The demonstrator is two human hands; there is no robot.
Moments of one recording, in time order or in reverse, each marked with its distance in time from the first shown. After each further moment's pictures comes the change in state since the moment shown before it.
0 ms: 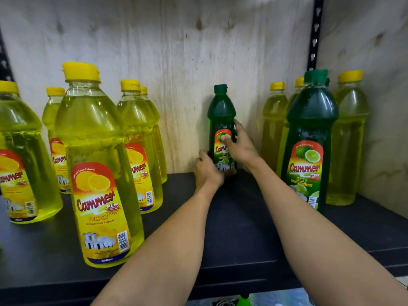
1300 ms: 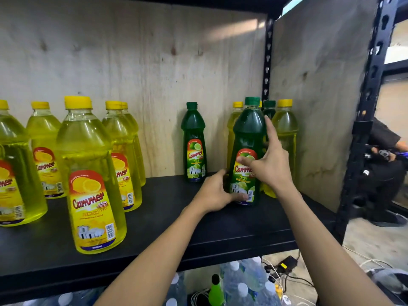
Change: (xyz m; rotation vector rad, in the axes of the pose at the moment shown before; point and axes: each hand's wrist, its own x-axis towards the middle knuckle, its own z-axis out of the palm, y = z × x) left_hand -0.105 0.056 -0.015 -0.139 -0.552 0.306; right_hand -0.127 -0.058 -0.130 -0.356 0.348 -0.161
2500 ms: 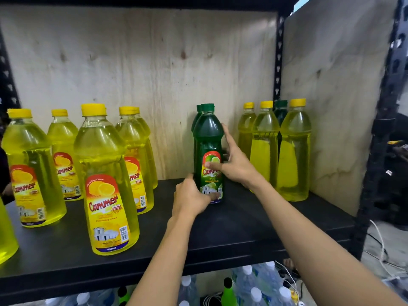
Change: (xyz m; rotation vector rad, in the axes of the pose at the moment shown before) left_hand -0.030 -0.022 -0.046 0.233 0.417 -0.330; right_hand 0.017 -0.016 0.085 0.314 -0.521 0.038
